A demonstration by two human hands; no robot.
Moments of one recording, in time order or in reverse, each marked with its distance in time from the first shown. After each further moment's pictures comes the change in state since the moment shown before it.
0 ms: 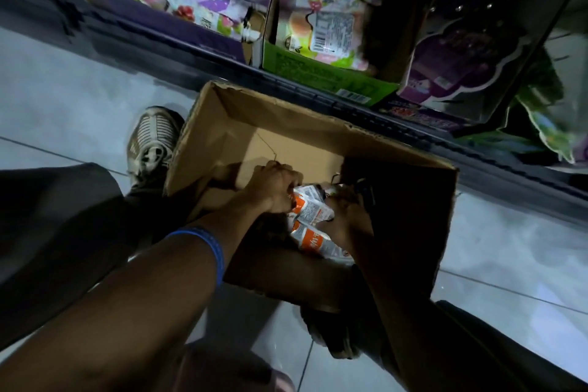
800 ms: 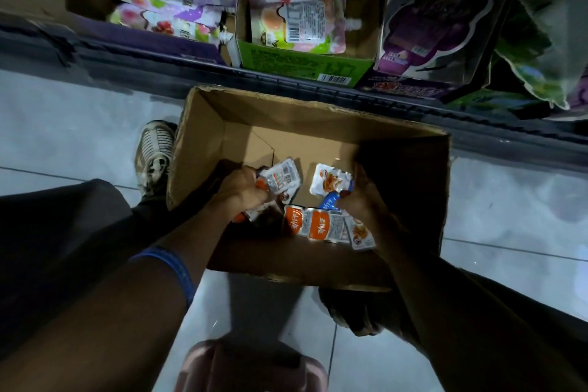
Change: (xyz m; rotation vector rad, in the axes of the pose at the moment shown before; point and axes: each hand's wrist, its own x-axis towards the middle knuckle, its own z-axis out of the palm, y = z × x) left_hand -0.036 -0.031 -0.004 -0.350 0.060 -0.421; right_hand 0.041 0.063 0.025 0.257 0.268 0.052
